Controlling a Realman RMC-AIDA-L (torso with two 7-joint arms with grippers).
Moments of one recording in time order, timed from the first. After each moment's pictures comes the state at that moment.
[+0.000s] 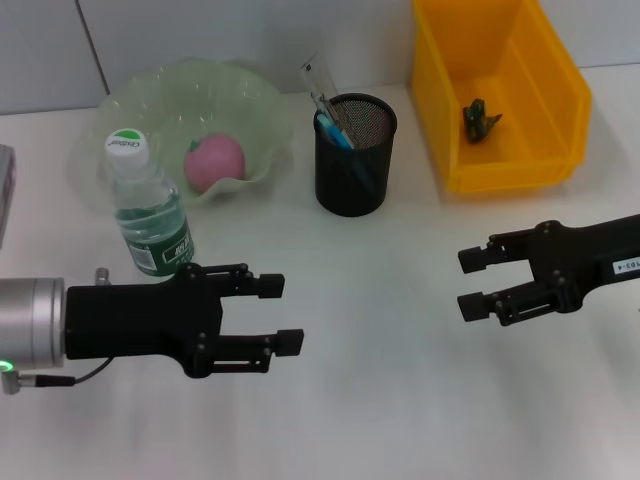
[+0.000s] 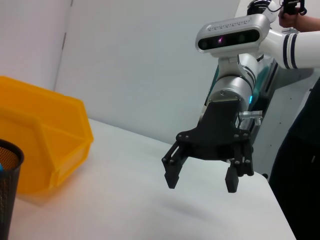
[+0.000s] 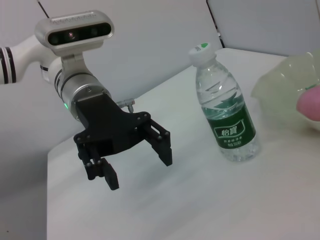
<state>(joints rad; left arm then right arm) -0.50 -2.03 1.14 0.65 1.69 1.61 -1.40 0.60 1.91 -0.72 -0.59 -2.12 -1.78 1.56</state>
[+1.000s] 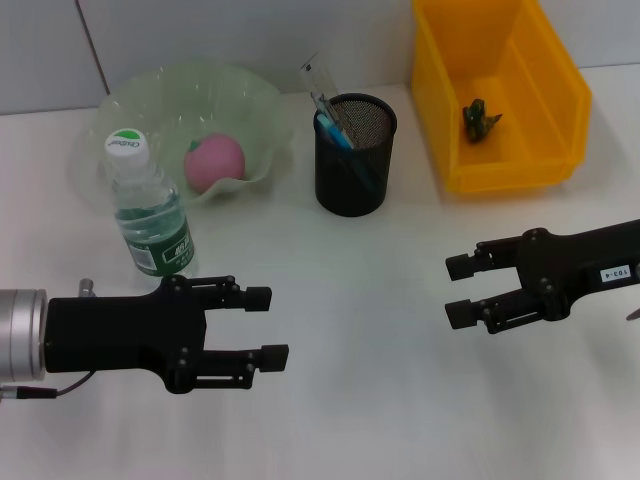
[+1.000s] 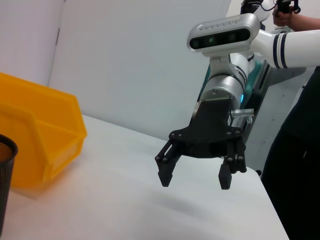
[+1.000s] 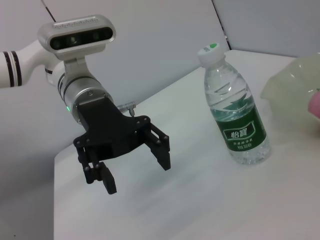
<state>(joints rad) -0.48 -2.01 1.15 0.65 1.69 1.65 -1.39 0.60 1.93 -0.72 -0.60 -2.11 -1.78 1.56</state>
